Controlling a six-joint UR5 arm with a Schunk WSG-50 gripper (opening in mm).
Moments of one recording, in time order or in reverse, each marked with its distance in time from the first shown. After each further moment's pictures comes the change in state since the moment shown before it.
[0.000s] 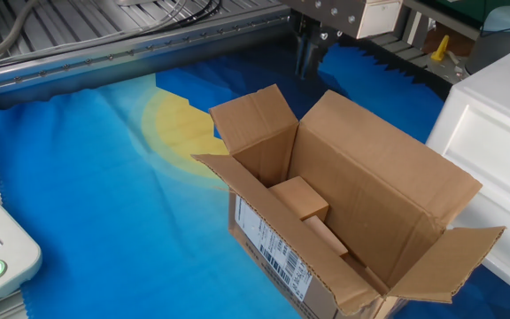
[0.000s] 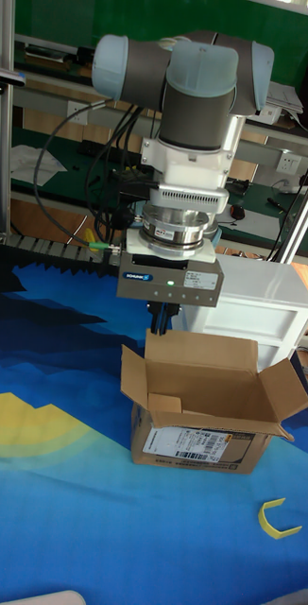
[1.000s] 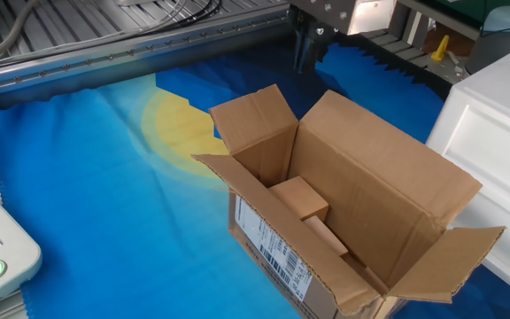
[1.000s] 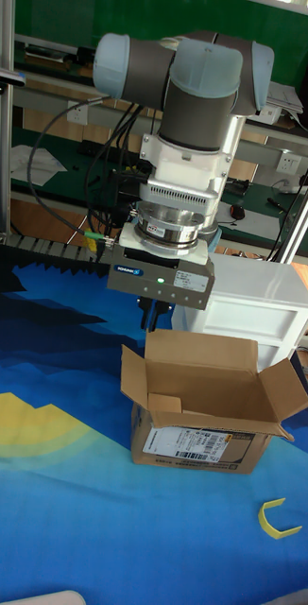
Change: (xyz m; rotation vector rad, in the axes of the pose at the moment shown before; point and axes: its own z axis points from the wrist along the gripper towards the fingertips) arm 0.005 -0.018 -0.001 0.064 0.015 0.140
